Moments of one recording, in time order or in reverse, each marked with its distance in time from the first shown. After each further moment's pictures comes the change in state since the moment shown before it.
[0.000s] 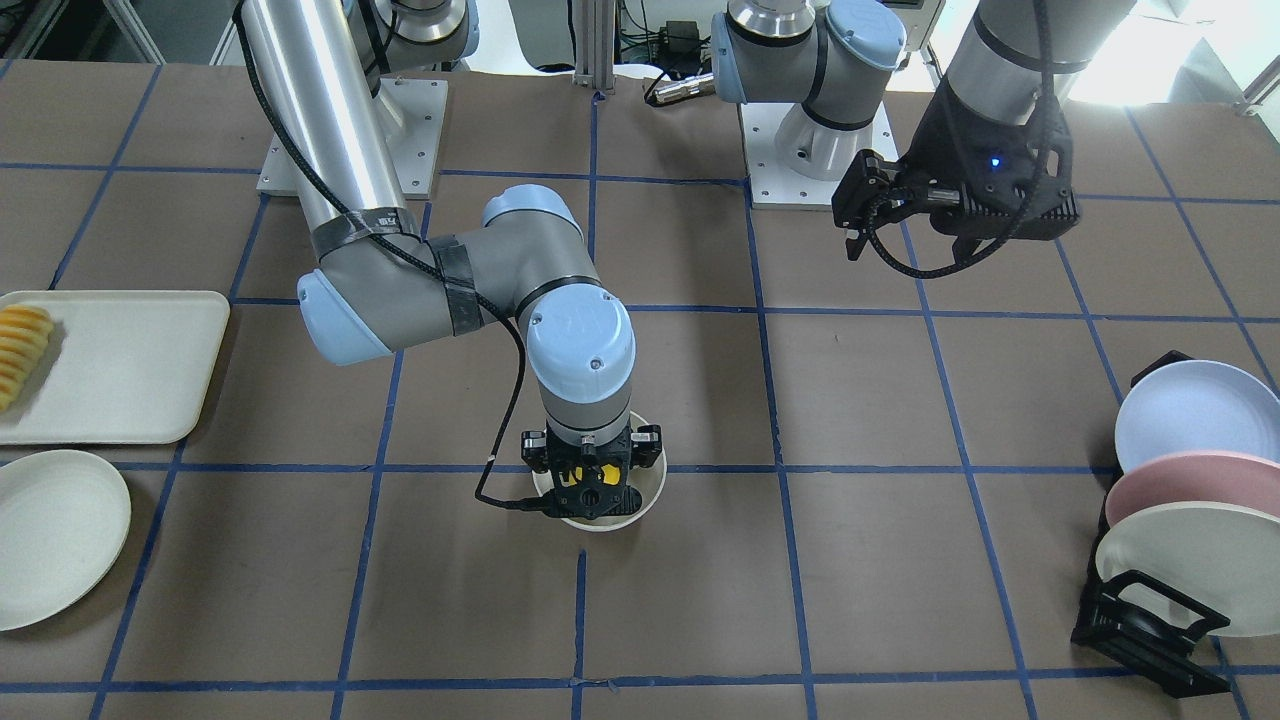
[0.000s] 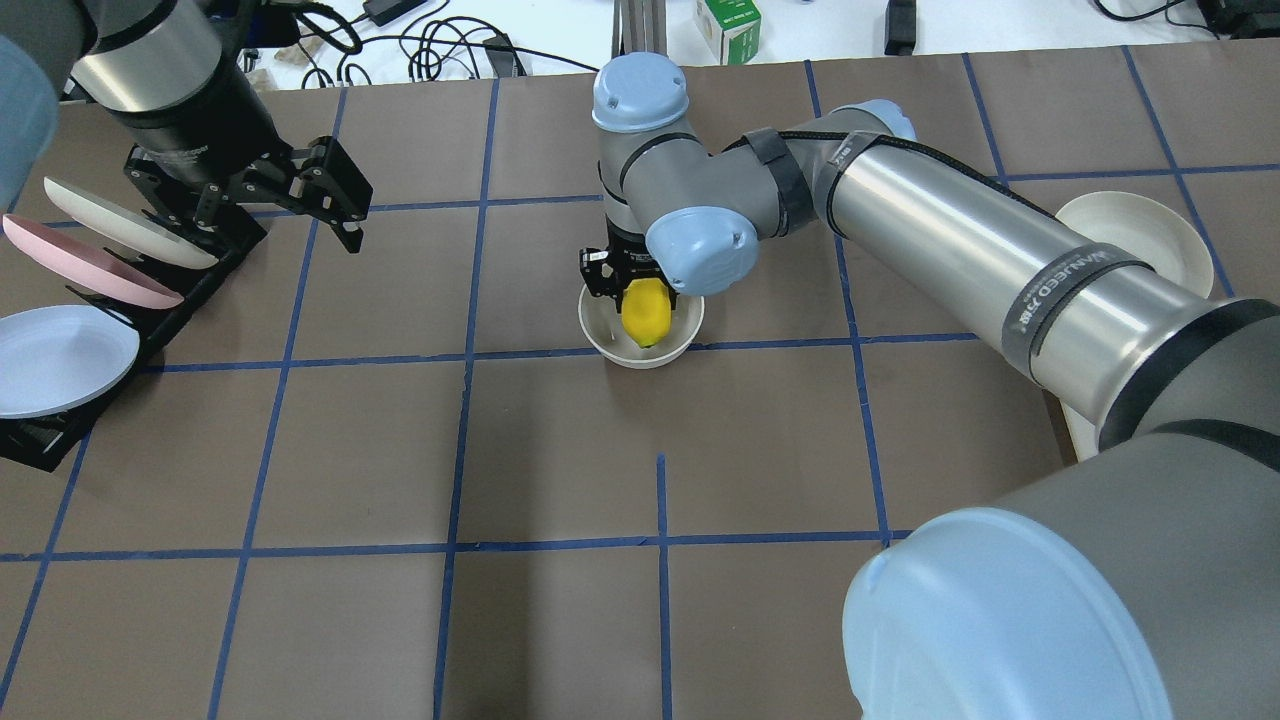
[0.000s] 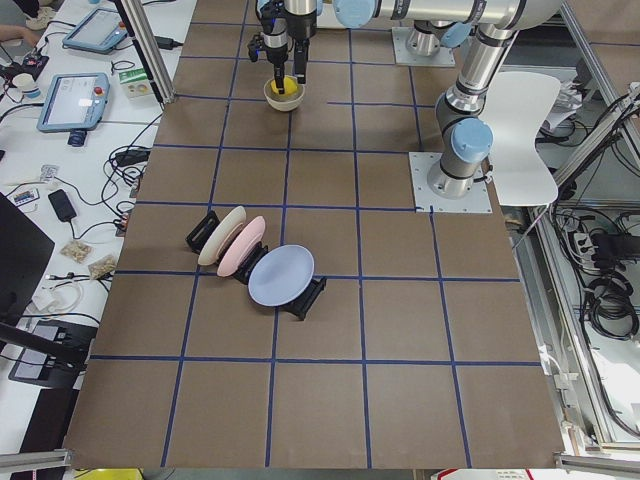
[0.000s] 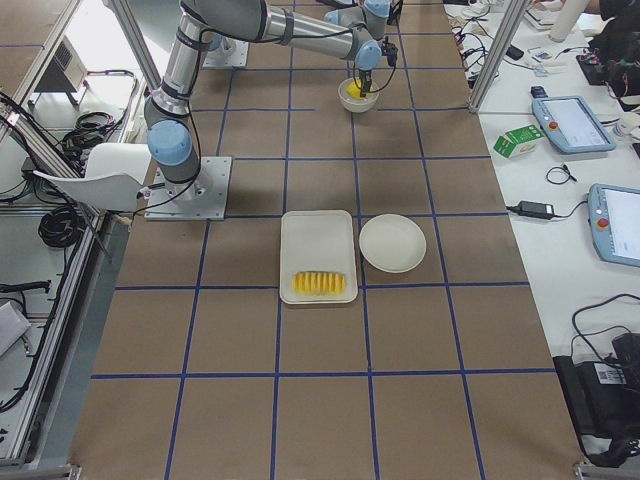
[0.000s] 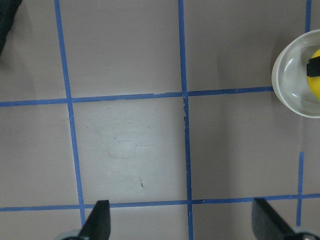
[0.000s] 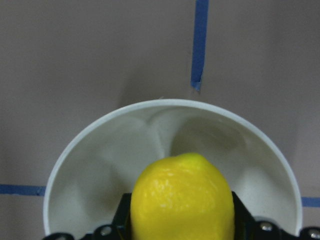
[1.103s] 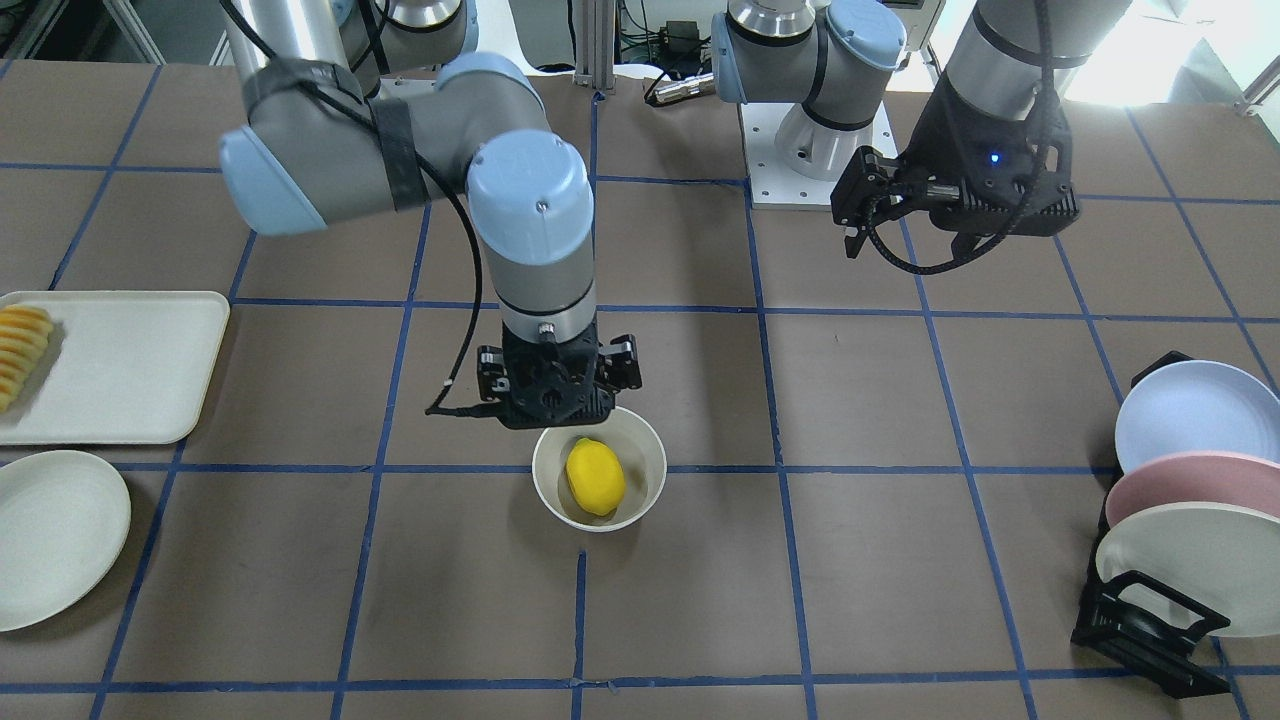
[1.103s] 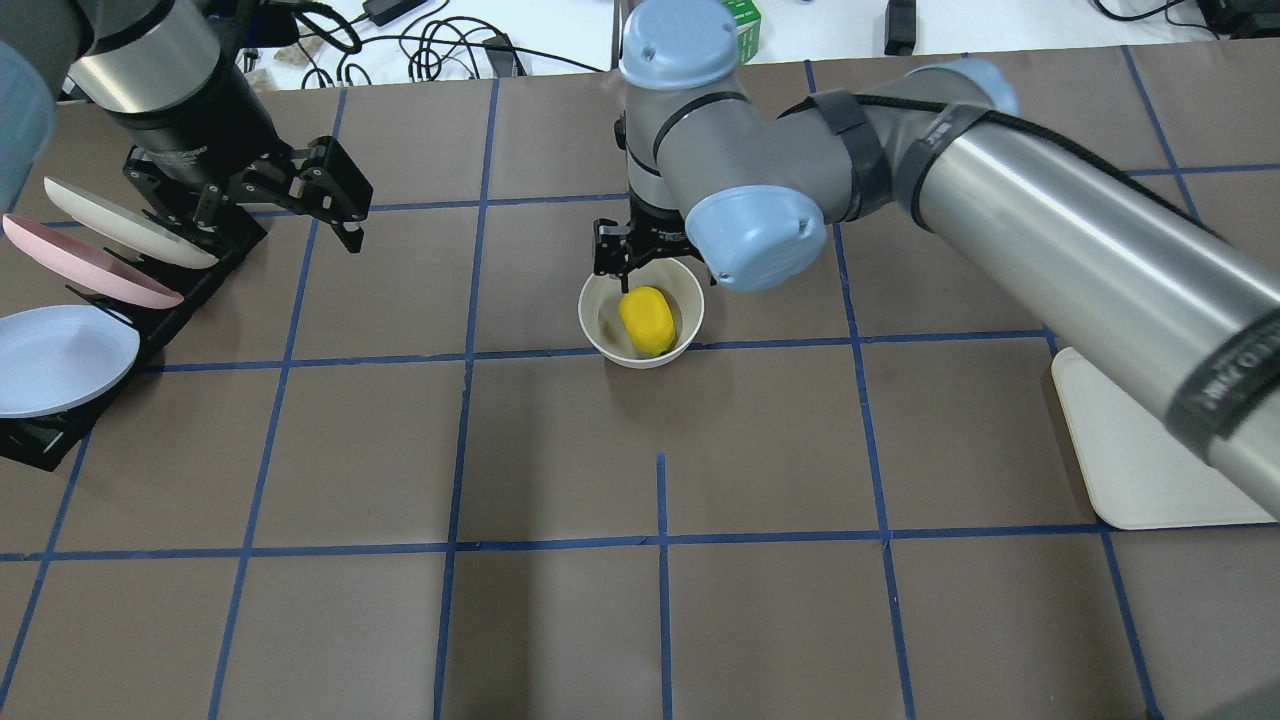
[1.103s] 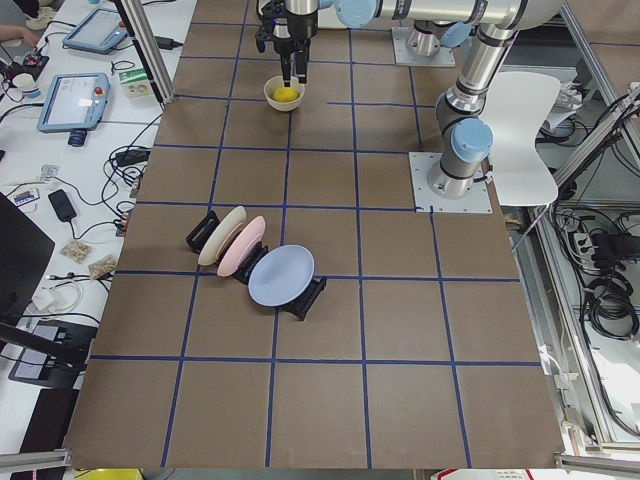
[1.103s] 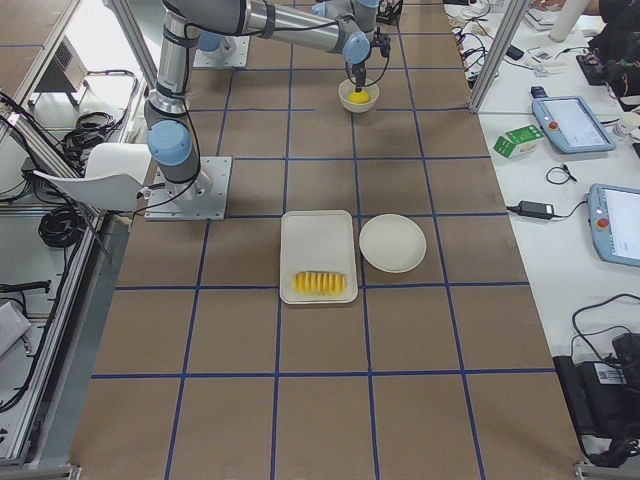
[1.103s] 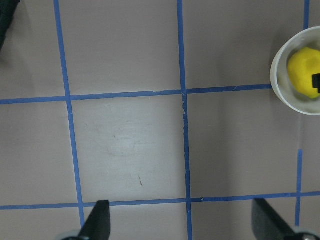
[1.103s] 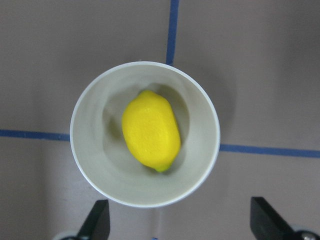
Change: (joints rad) left arm -0.001 0.007 -0.001 0.001 -0.003 -0.001; right arm -0.039 -0.263 0.068 0.127 -0.033 -0.054
